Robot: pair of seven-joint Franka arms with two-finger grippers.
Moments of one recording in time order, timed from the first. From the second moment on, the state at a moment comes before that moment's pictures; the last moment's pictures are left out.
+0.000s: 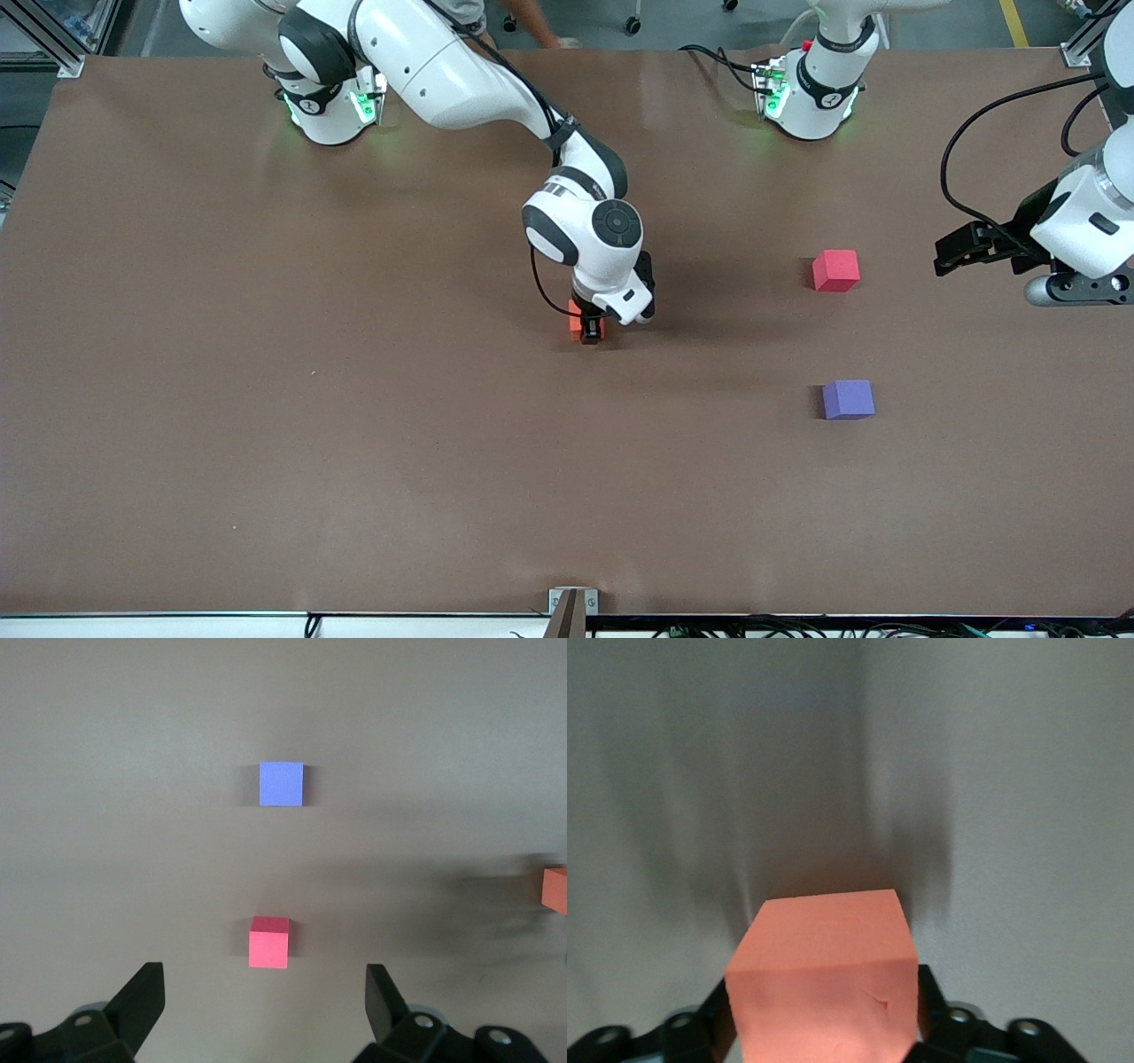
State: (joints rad) left arm -0.03 0.09 -0.05 -1.54 0.00 1.58 -0.08; right arm 0.89 0.97 -0.03 -1.16 -0.08 2.06 -0.67
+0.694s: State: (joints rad) left arm -0.11 0.15 -0.06 -1.54 -0.04 1.61 -0.16; right arm 0.79 0.84 -0.05 -1.11 -0.05 1.88 -0.40
